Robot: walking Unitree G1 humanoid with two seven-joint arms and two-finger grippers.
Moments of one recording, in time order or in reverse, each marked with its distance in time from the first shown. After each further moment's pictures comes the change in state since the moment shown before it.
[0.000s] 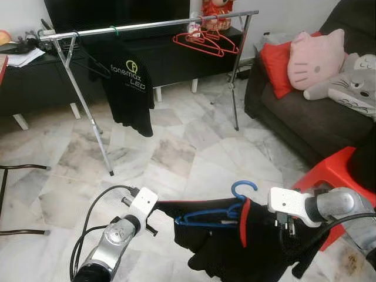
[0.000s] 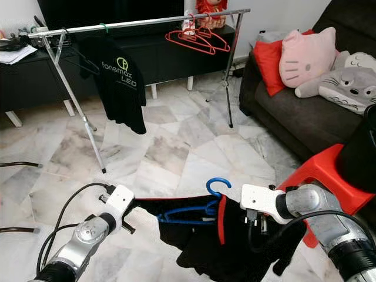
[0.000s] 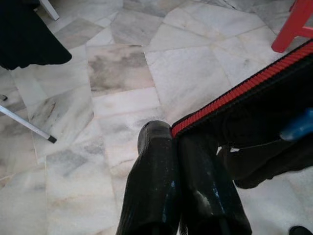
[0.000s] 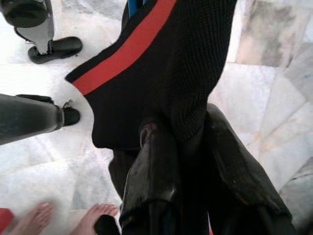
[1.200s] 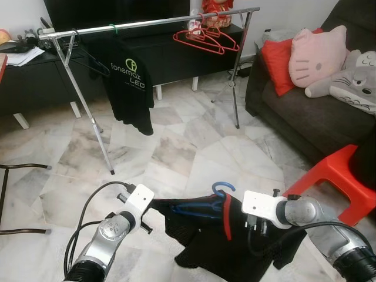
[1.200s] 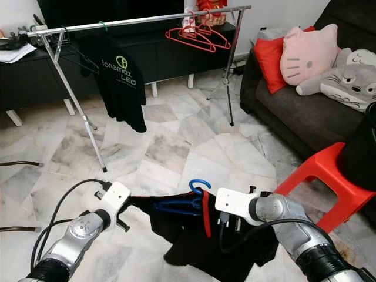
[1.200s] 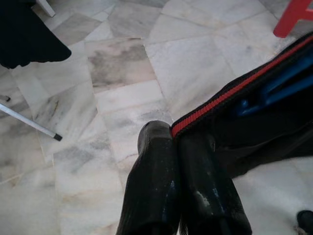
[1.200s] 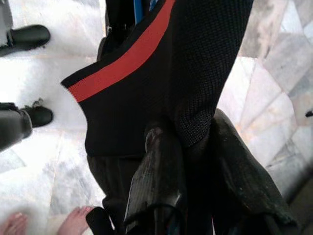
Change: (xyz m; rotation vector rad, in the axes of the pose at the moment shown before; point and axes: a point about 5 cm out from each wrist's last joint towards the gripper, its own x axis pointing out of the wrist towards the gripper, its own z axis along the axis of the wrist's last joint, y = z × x) left arm -0.003 0.011 0.005 0.059 0.021 -0.025; right arm 0.042 0.014 0.020 -0.039 0.103 -0.129
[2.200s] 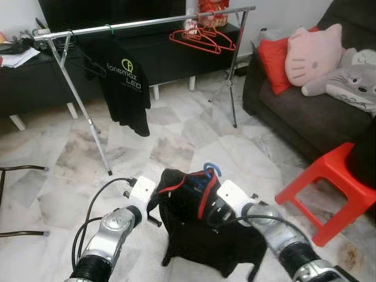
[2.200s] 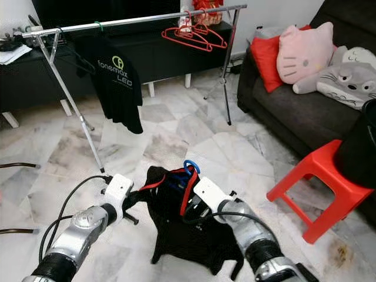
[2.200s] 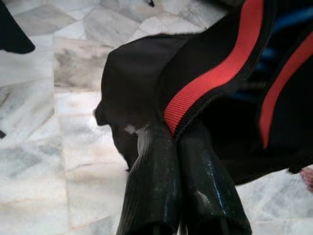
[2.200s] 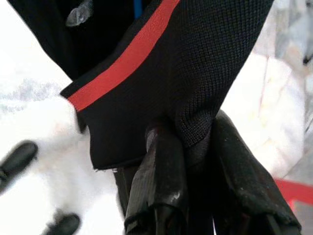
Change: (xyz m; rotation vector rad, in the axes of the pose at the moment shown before) left arm 0.005 0.000 0.030 -0.263 -0.059 -0.072; right arm 0.079 0.032 0.037 0.541 -0.114 -0.242
